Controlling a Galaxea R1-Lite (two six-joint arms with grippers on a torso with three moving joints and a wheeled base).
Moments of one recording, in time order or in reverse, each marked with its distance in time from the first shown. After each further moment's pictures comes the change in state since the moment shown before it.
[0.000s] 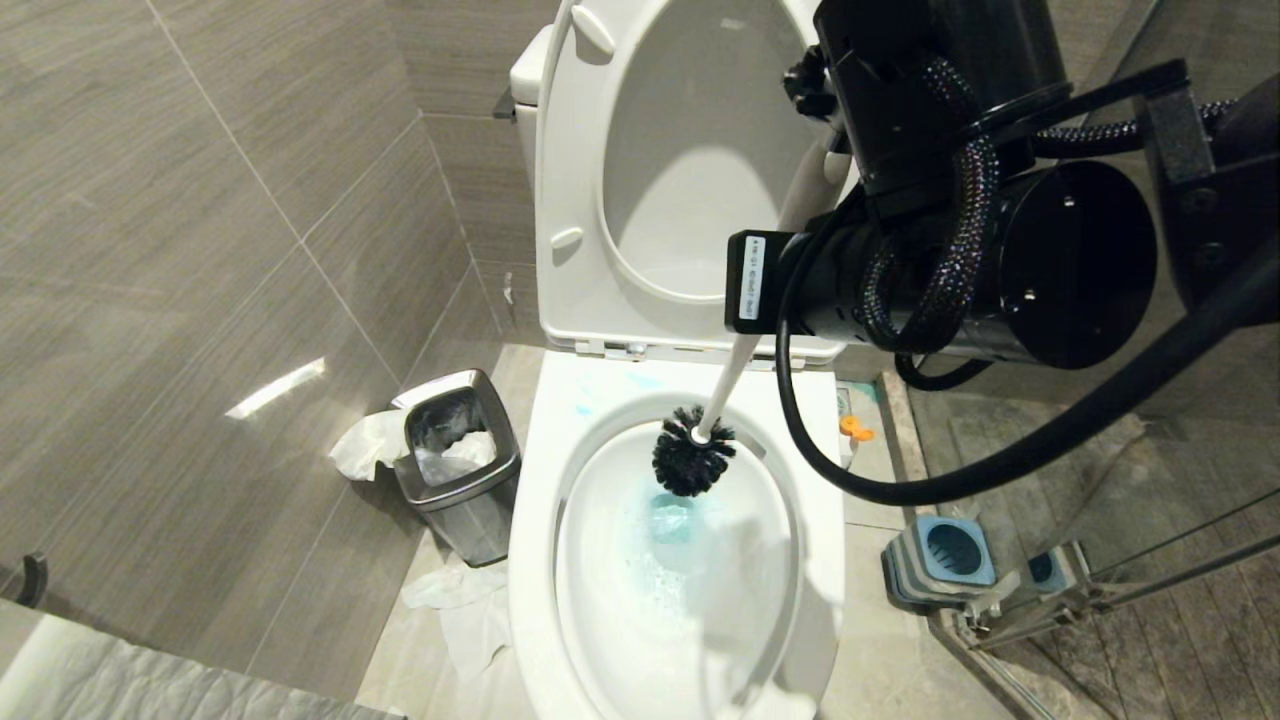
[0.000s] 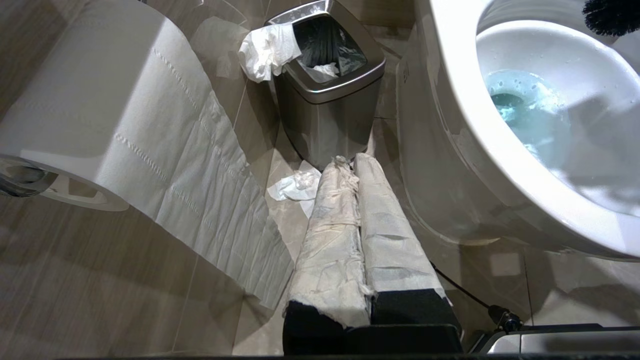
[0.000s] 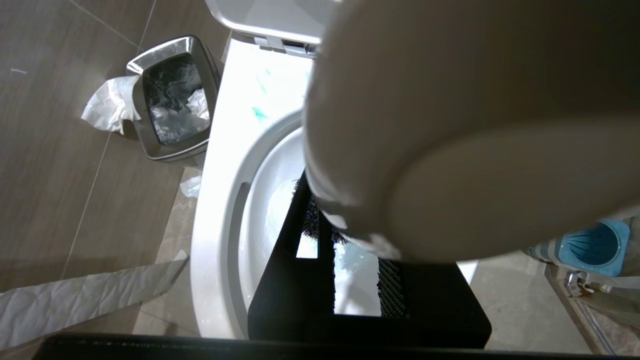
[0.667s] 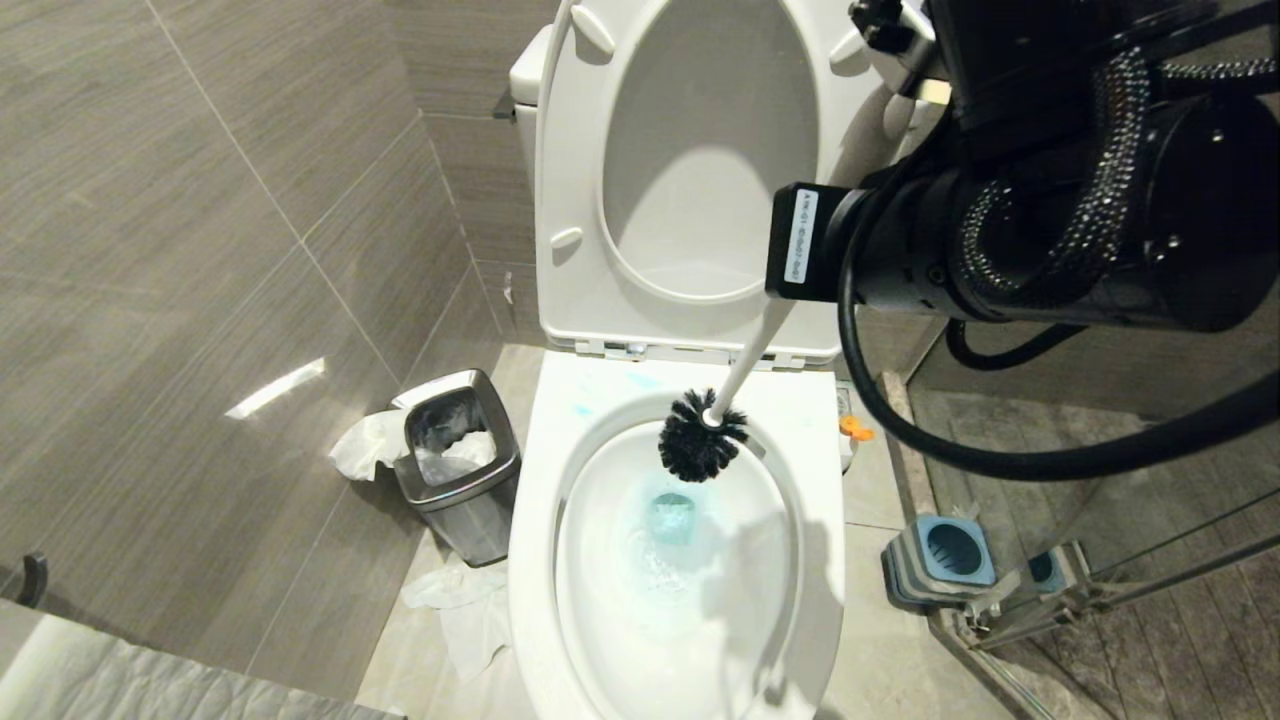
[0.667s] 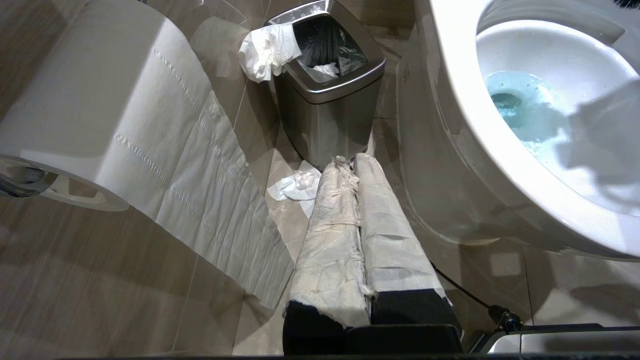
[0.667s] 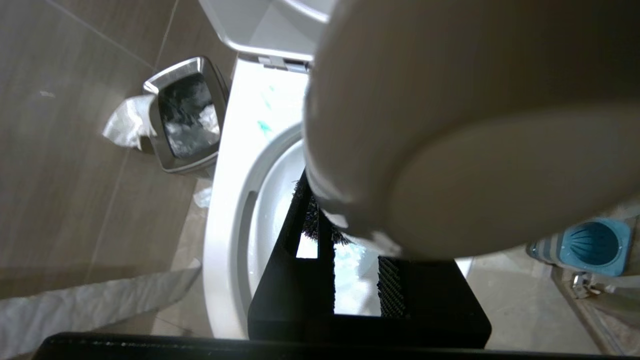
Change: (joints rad) left arm 0.000 0.000 0.000 0.000 0.000 0.000; right arm -0.001 -0.071 0.002 0.024 -0.001 0.021
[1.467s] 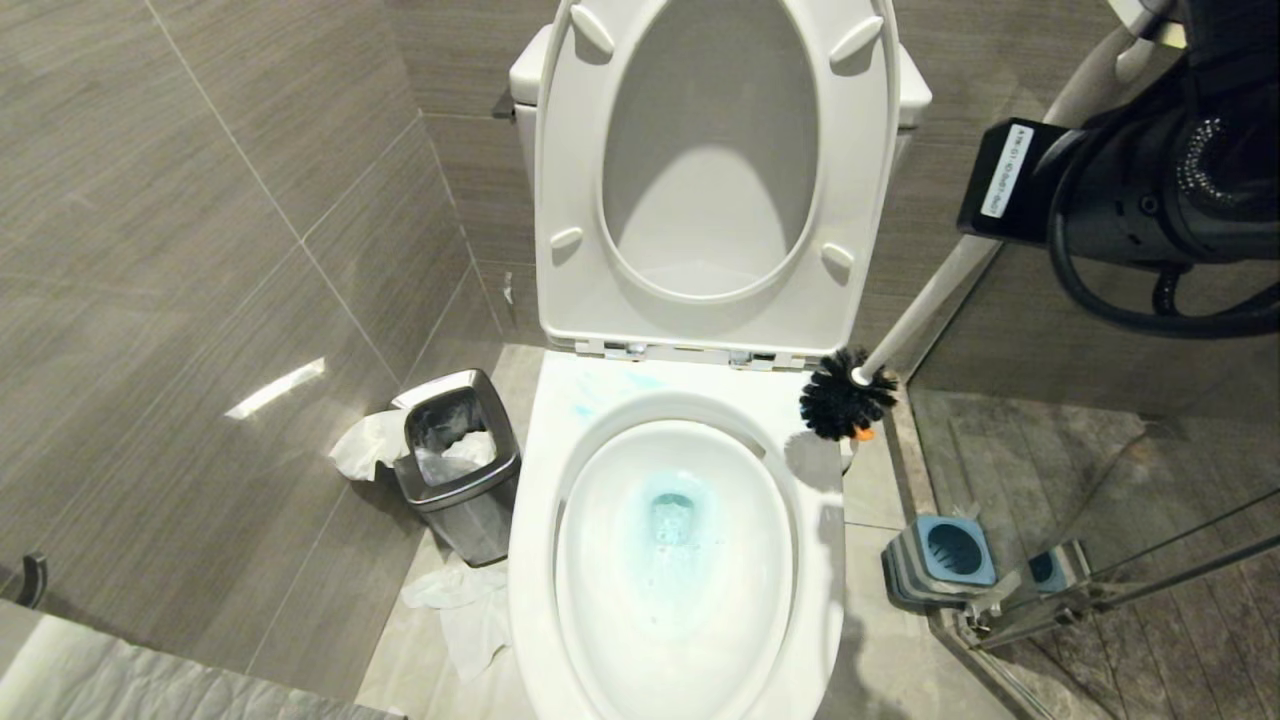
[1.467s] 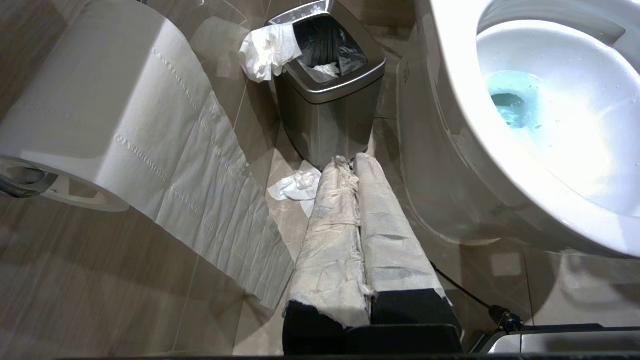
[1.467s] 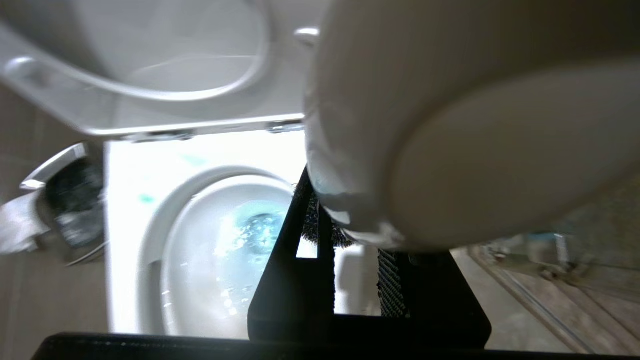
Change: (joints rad) left arm 0.000 0.000 0.000 0.000 0.000 0.000; right arm -0.189 -0.137 0.066 0.073 -0.128 0.044
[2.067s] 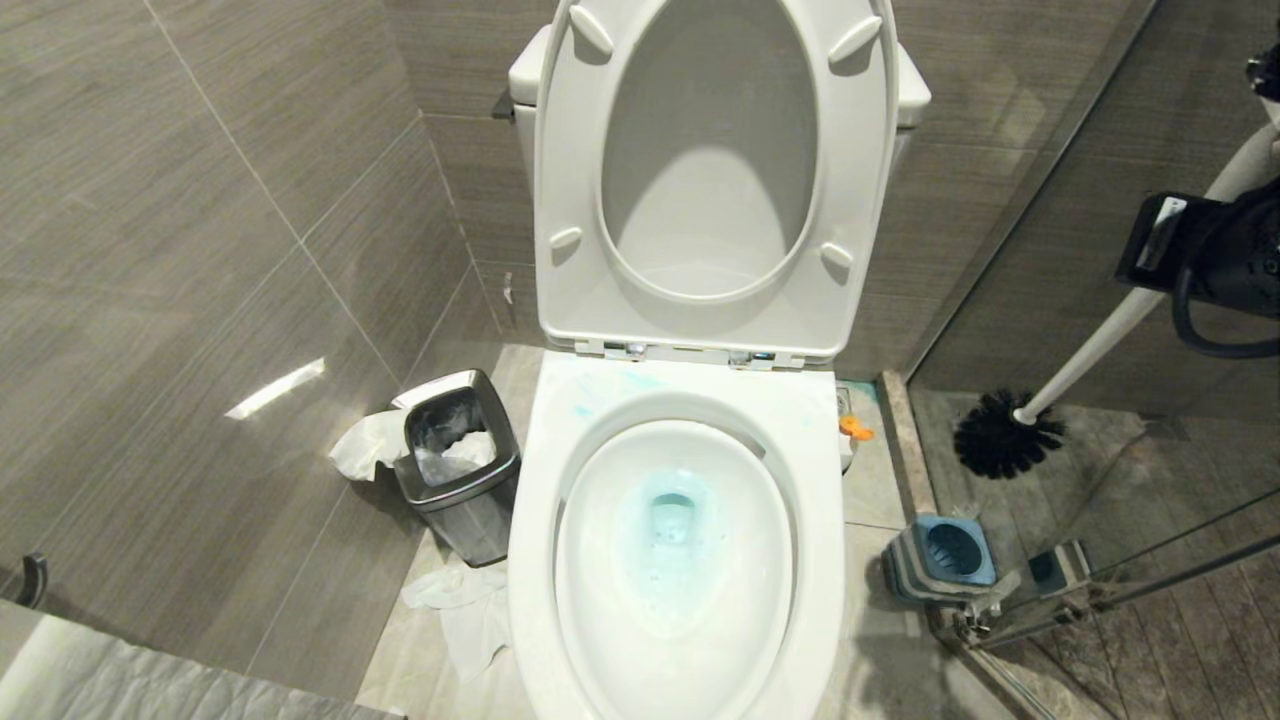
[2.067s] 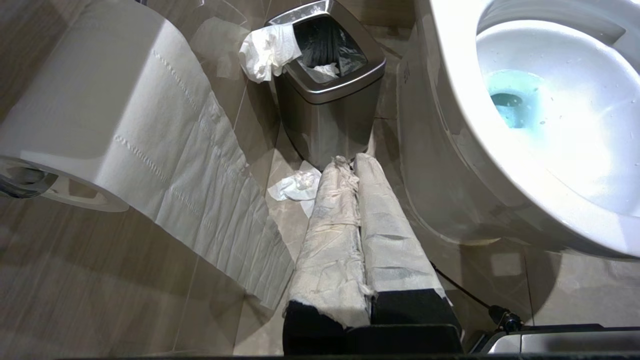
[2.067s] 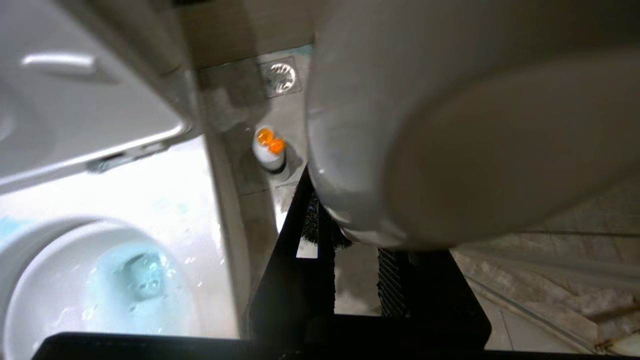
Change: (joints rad) left arm 0.000 0.000 0.000 0.000 0.001 0.000; right arm -0.376 -0.114 0.247 -0.081 0.082 -0.042
